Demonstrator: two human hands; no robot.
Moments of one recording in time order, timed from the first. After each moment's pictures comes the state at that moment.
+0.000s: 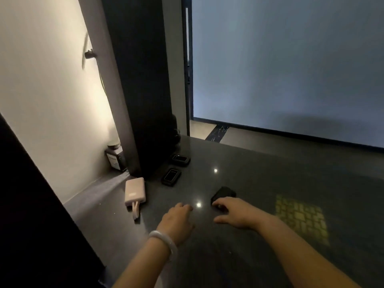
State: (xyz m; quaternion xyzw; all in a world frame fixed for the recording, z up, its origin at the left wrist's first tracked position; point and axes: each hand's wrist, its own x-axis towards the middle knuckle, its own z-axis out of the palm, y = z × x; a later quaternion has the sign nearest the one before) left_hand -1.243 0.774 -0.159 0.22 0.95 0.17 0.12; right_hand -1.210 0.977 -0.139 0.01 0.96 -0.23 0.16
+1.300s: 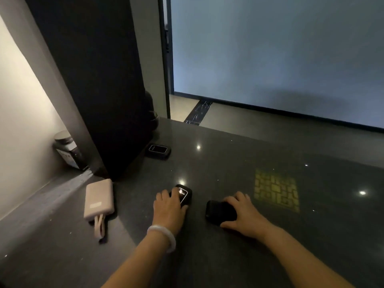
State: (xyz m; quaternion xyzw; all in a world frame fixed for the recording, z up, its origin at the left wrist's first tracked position) left_hand -1.342 0.840 -0.227 0.17 0.97 0.18 0.04; right_hand -1.249 1.060 -0.231 0.06 0.97 -0.24 0.06
